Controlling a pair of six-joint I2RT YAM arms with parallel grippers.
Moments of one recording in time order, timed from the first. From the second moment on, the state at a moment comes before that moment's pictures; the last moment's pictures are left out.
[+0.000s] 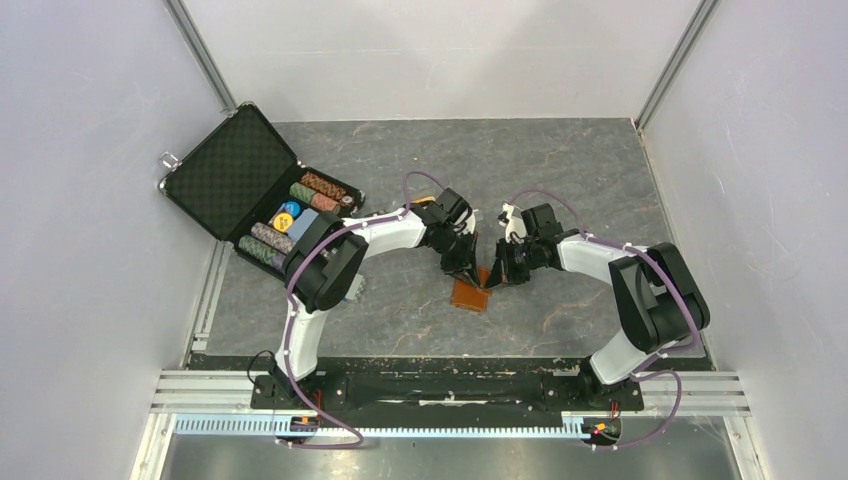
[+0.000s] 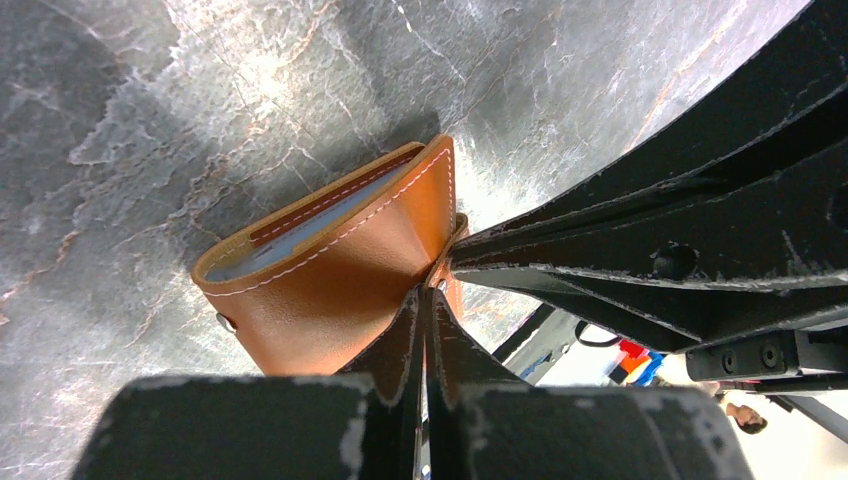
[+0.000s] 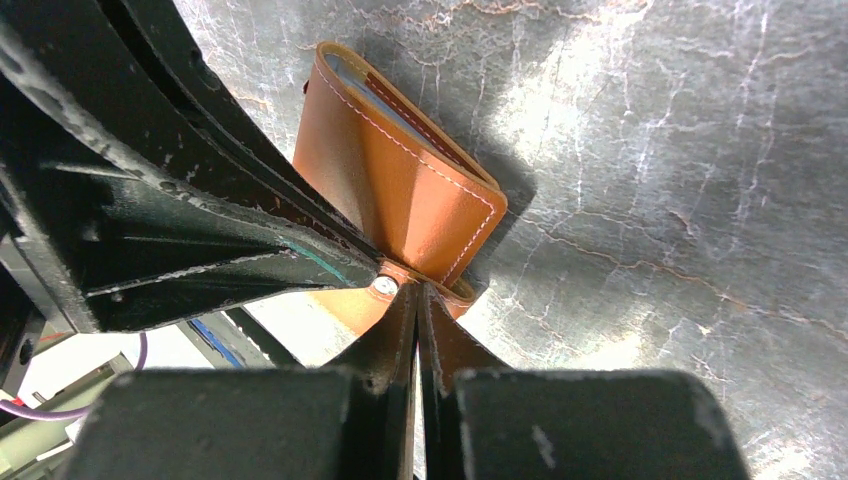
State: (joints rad) left arm -0.76 2.09 1.41 -0.44 0.56 -0.59; right arm 0.34 1.61 0.75 -0.25 -0.59 0.31
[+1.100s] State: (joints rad) left arm -0.77 2.03 1.42 -0.45 0.48 -0.59; right arm 0.34 1.54 0.75 -0.22 -0.58 0.31
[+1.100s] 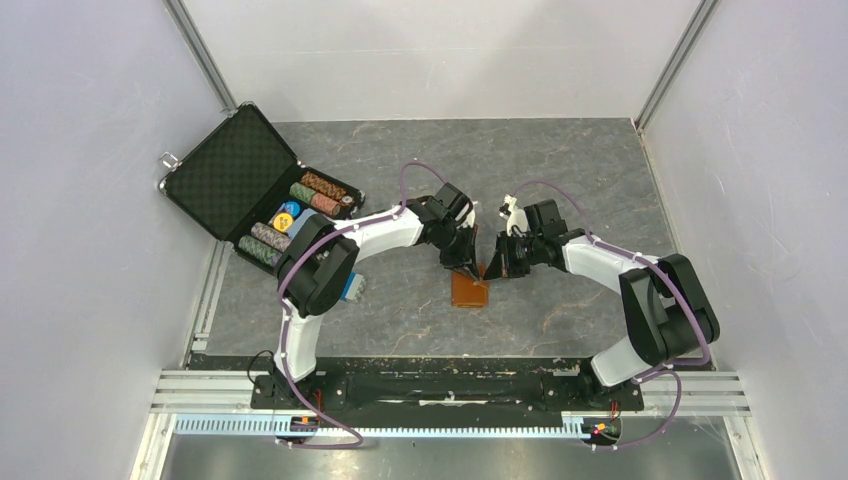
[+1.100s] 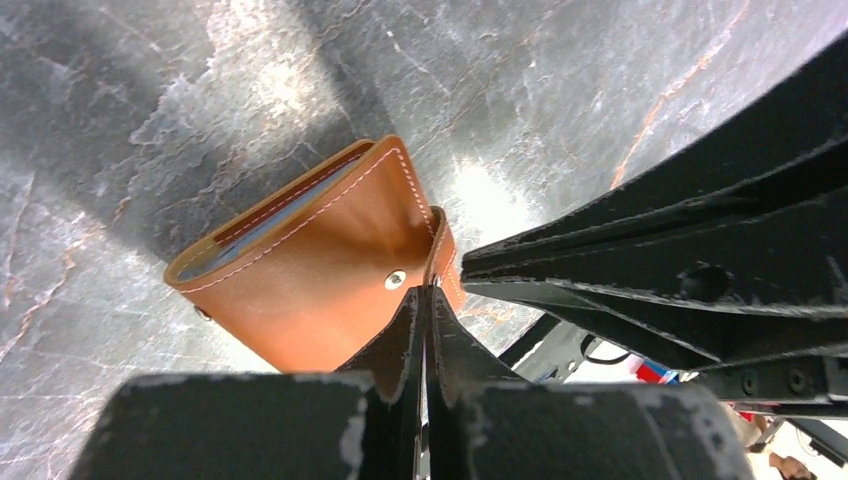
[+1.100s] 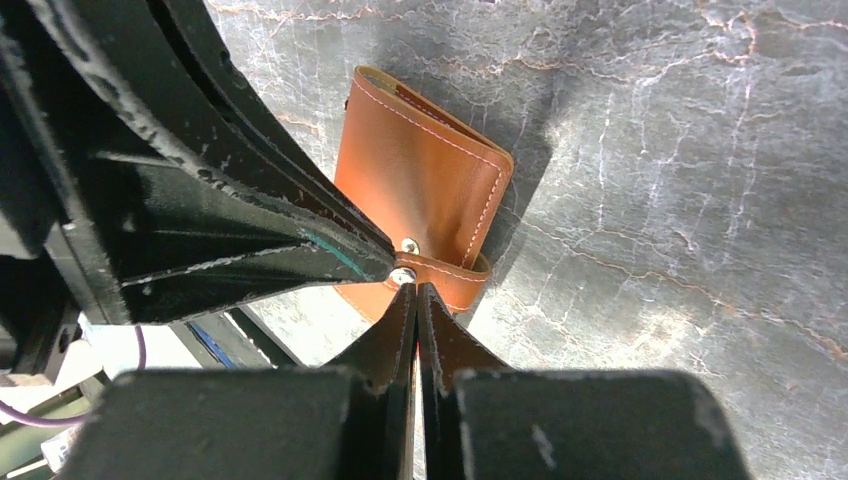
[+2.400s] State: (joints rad) left arm -0.79 2.03 1.46 -0.60 0.26 -0.51; right arm 0.40 1.73 0.81 -0.15 -0.70 0.37
